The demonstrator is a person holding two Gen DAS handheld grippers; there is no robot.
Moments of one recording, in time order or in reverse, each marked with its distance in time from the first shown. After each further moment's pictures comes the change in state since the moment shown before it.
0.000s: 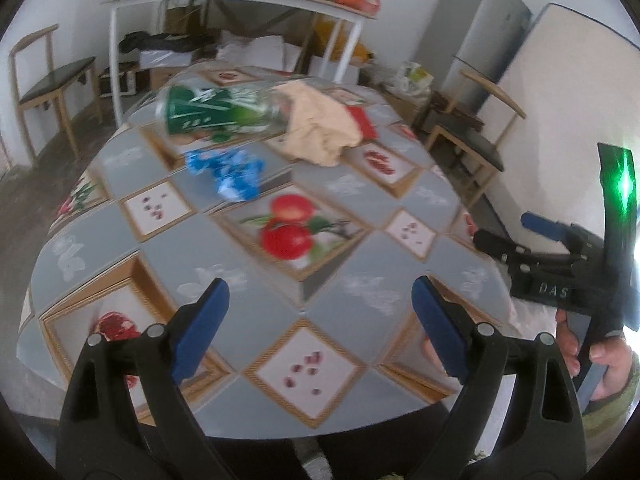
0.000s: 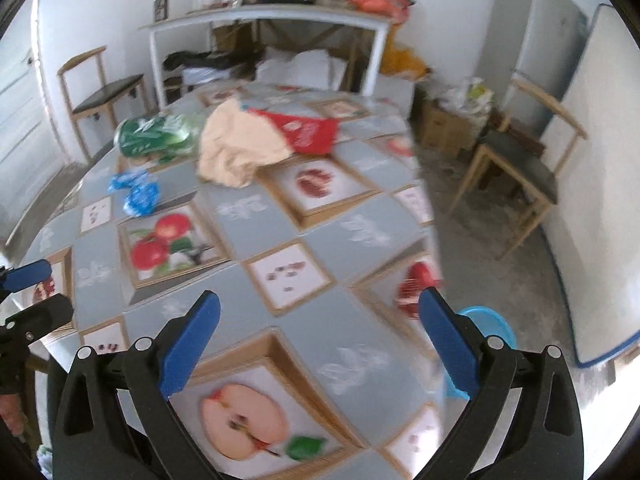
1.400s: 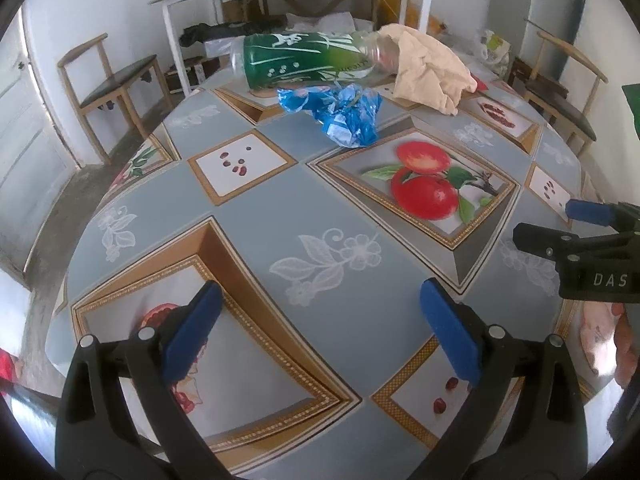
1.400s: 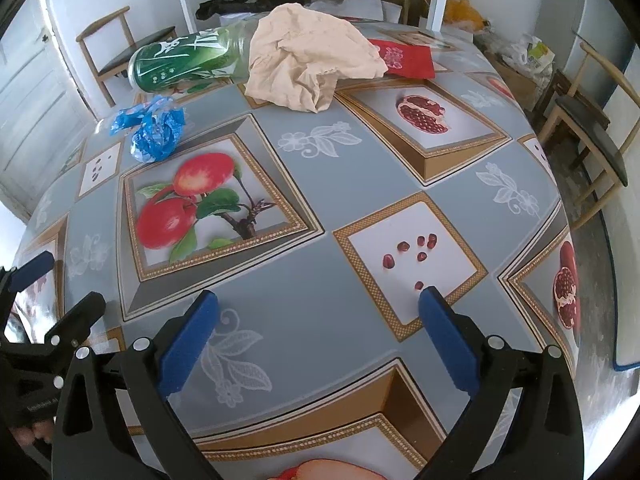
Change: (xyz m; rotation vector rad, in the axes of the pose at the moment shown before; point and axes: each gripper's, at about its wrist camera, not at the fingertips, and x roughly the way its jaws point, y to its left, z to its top) left arm 0.054 0.038 -0.023 0.048 0.078 0.337; right arm 0.092 0.043 -0.004 -0.026 0.142 0.134
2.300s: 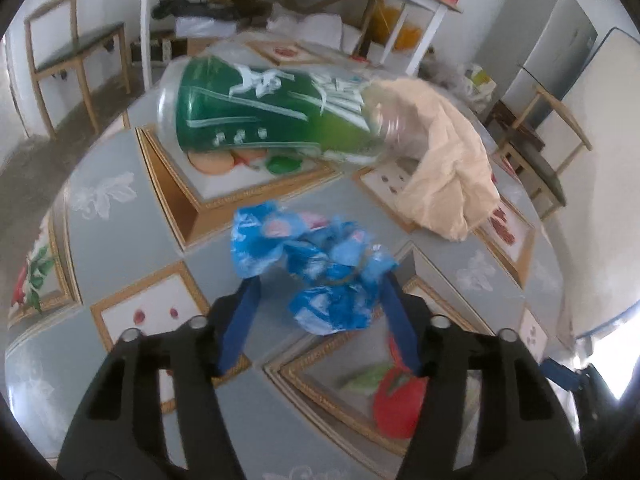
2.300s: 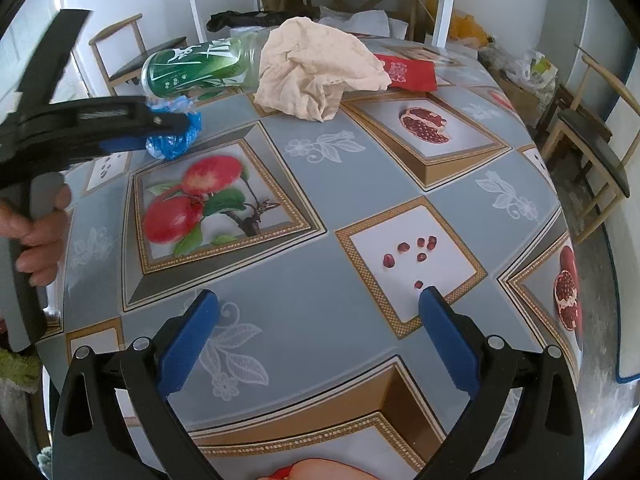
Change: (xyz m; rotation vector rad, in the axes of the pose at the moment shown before) left arm 0.077 0.016 0.120 -0.150 0.000 -0.215; right arm -0.006 -0.001 -0.011 -0.023 -0.057 0.016
